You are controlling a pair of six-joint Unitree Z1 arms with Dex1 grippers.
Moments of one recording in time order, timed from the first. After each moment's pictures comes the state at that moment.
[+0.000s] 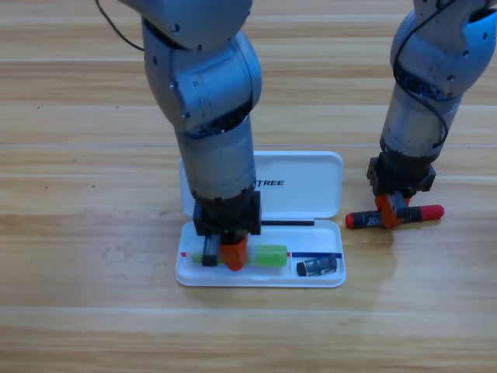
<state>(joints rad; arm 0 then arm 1) -0.91 2.17 -1.66 0.96 0.00 0.65 0.66 2.24 -1.68 0.96 -0.01 -1.07</state>
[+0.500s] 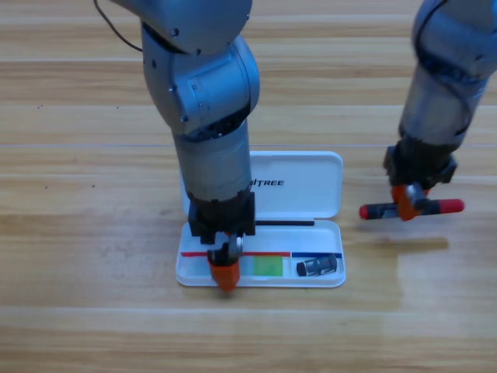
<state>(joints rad) -0.91 2.17 -1.65 0.96 0.03 0.63 0.66 2.15 -1.66 1.02 -0.01 -1.02</state>
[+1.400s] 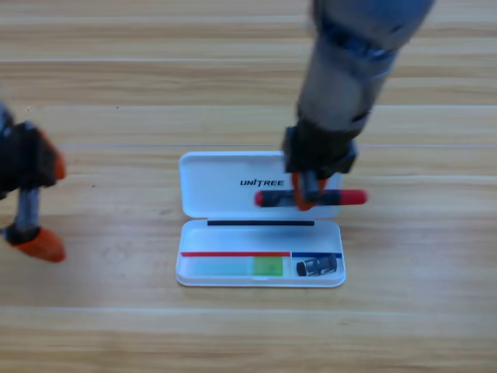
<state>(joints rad) -0.66 1.54 -1.11 0.82 0.06 0.67 0.91 2.21 -2.01 1.17 0.00 -0.79</state>
